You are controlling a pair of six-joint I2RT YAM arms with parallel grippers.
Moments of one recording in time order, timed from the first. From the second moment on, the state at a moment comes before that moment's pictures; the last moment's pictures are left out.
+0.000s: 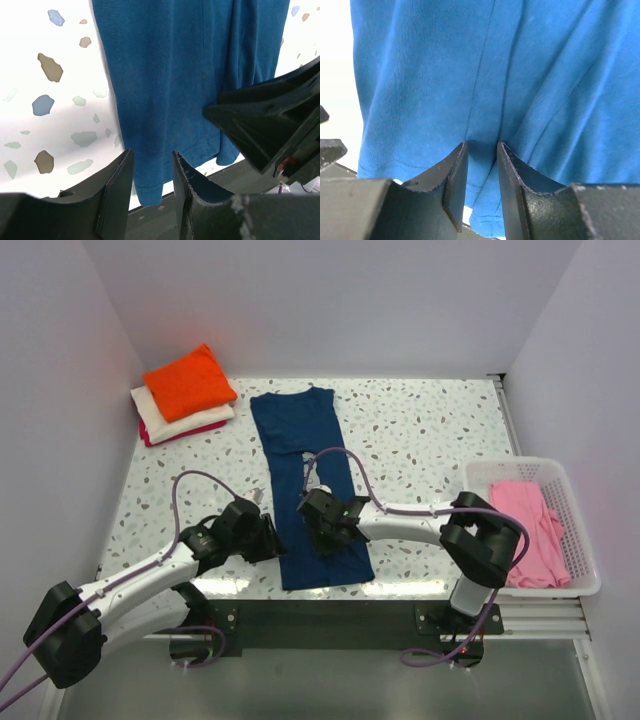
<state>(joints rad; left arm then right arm) -0.71 0.94 0.42 -0.39 0.09 -0.93 1.05 1.73 1.04 -0.45 0.09 0.66</state>
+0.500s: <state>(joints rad) -0.71 0.92 0.39 -0.38 0.09 -0.93 1.09 1.68 1.00 -0.47 0.06 0.70</state>
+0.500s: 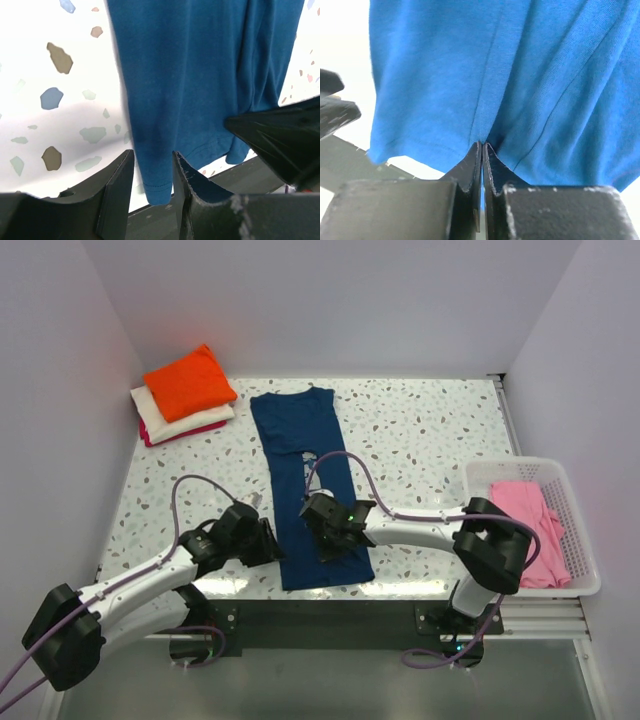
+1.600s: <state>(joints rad) -0.77 0.86 0.27 -0.32 0.24 -0.96 1.09 1.41 0.95 -0.69 0.22 0.76</state>
